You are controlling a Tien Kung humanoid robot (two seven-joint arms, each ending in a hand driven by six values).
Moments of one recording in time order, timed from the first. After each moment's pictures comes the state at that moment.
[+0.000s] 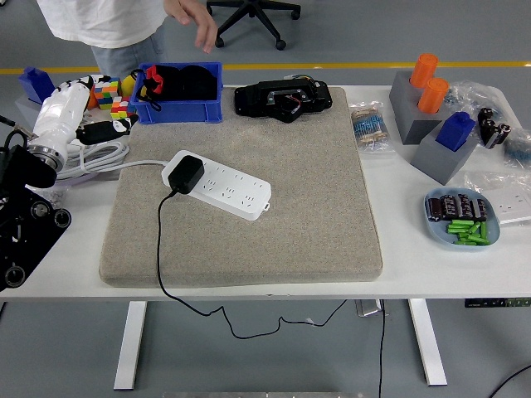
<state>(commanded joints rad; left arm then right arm) -0.53 0.38 -1.08 -1.10 1.87 0.26 0.23 0.03 -0.27 1.14 0.28 -0.68 -0.10 -0.11</state>
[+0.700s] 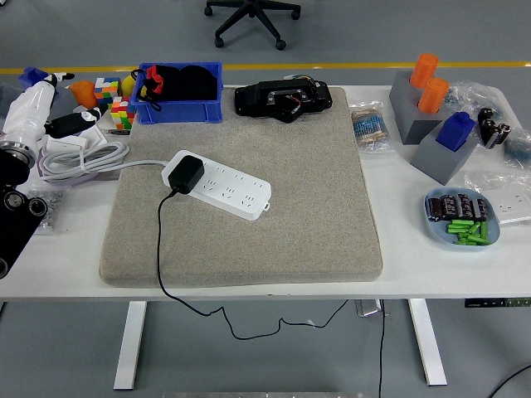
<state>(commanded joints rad) -0.50 0.37 -1.25 -1.08 1.87 0.21 0.24 0.07 -0.30 1.16 0.28 -0.71 -0.10 -0.10</state>
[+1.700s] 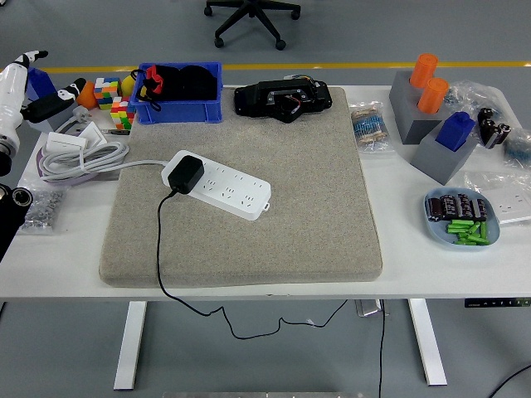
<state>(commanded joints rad) -0.49 0.36 -1.35 -1.10 1.87 0.24 0.19 0.12 -0.34 1.13 0.28 -0.72 -0.10 -0.11</state>
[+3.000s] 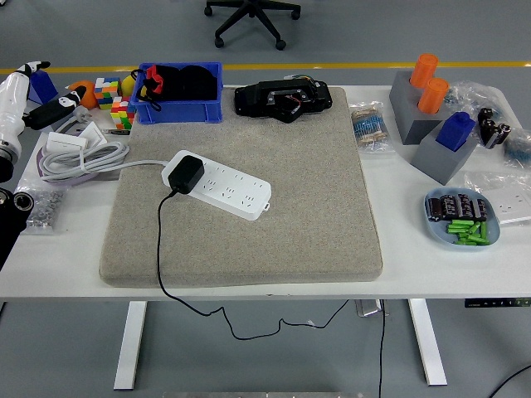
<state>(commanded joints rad) -0.47 0.34 -1.36 -1.11 1.88 0.22 0.22 0.10 -0.34 1.17 0.28 -0.74 -0.10 -0.12</state>
